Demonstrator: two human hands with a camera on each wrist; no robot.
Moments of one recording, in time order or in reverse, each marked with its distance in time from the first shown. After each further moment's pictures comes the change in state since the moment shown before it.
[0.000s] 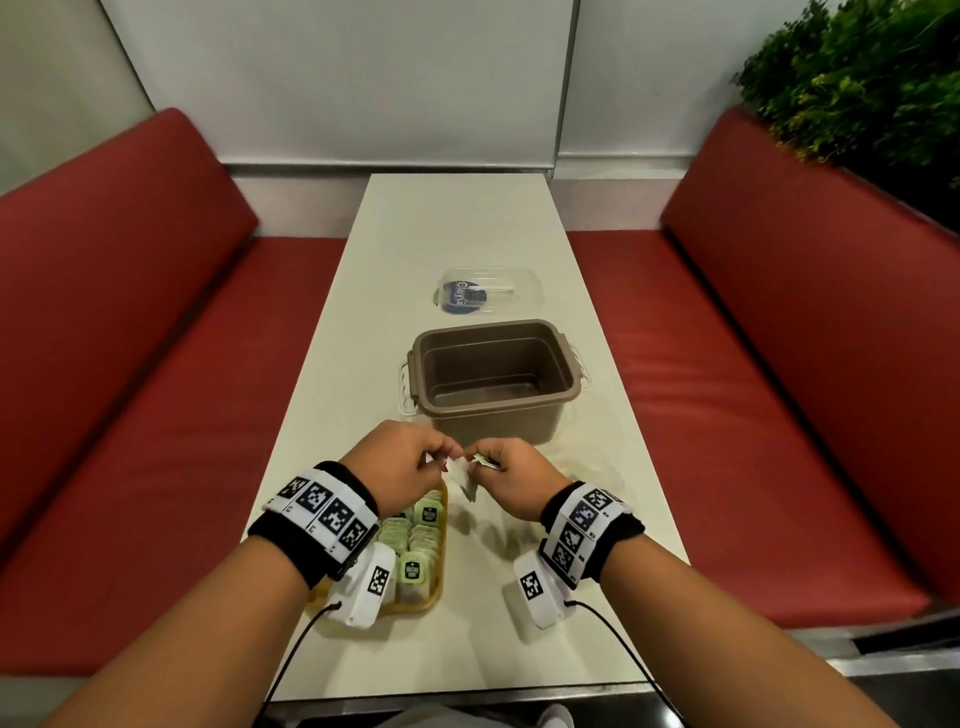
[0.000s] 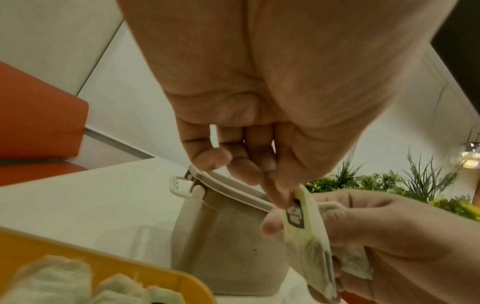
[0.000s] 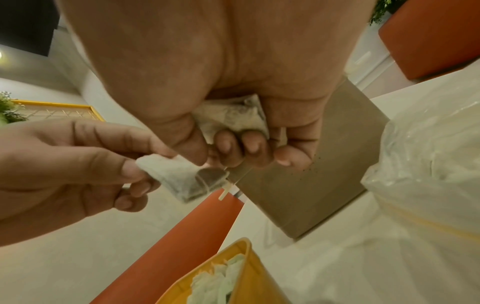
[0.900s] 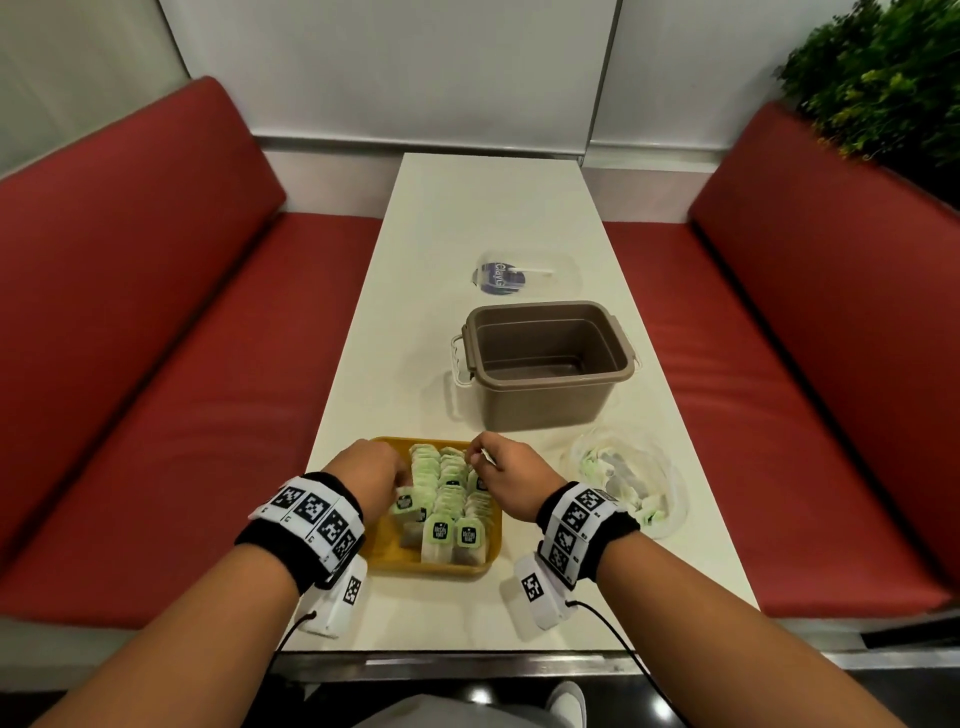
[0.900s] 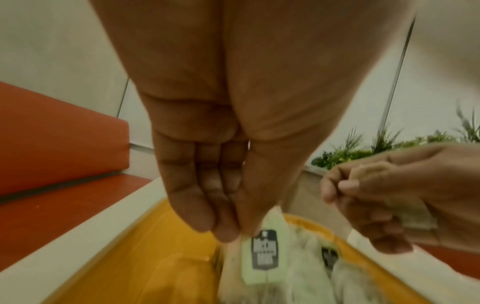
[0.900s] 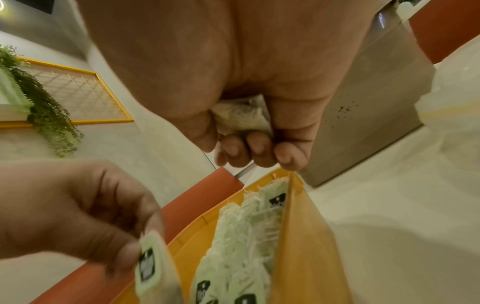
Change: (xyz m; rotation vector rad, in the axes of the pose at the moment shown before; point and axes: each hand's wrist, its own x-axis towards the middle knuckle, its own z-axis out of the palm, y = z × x) left_hand -0.054 -0.091 -0.003 0.344 -0.236 -0.270; right_hand 0.010 -0.027 0.075 -0.131 -0.011 0.049
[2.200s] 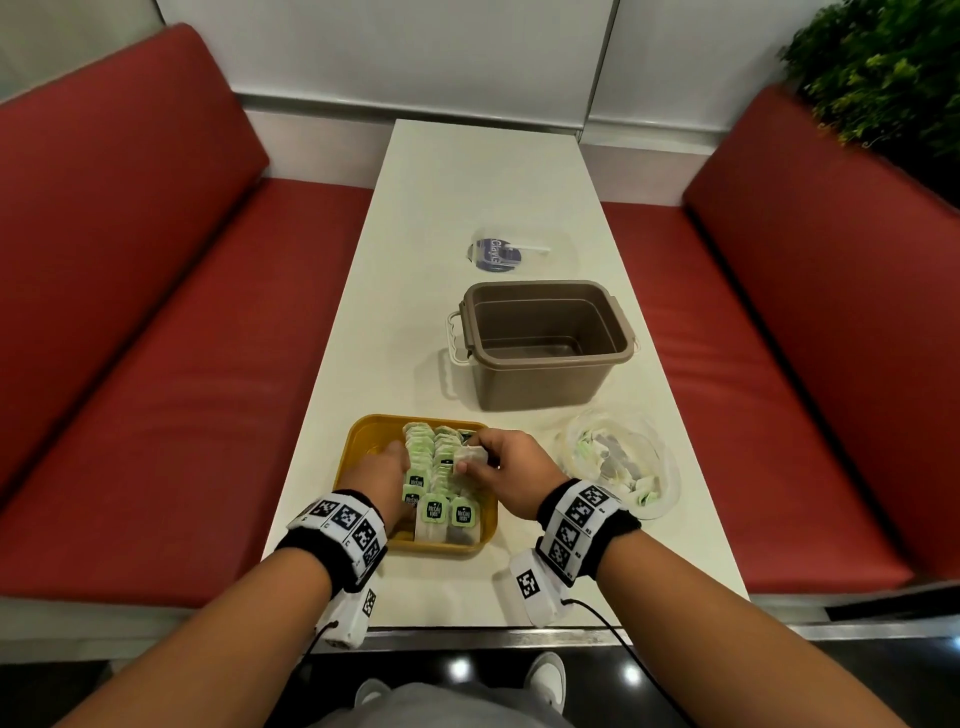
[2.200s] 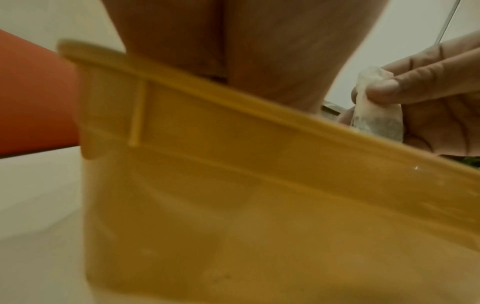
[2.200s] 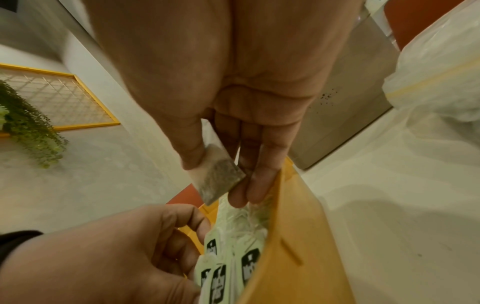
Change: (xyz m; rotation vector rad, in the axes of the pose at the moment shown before) left_hand 0.020 0.000 0.072 -0.202 0.089 -0.161; right_hand -0.007 0.014 0.015 0.126 0.028 0.014
